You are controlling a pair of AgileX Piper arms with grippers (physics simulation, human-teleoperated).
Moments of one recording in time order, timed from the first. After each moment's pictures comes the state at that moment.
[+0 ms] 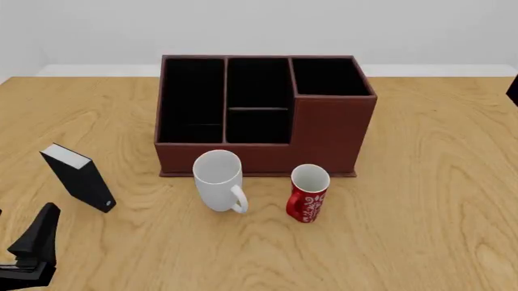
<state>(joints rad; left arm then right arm) 0.00 0.00 0.00 0.00 0.00 0.34 0.42 -0.81 0.42 -0.23</state>
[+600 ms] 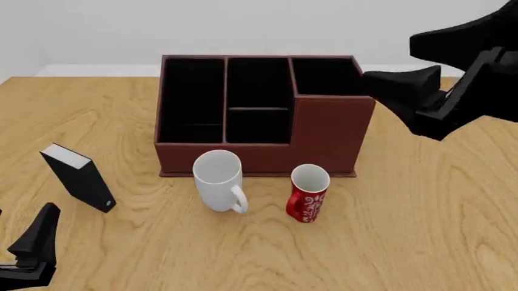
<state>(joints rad) 0.00 0.00 0.00 0.00 0.00 0.59 0.85 -1.04 0.53 -0.26</state>
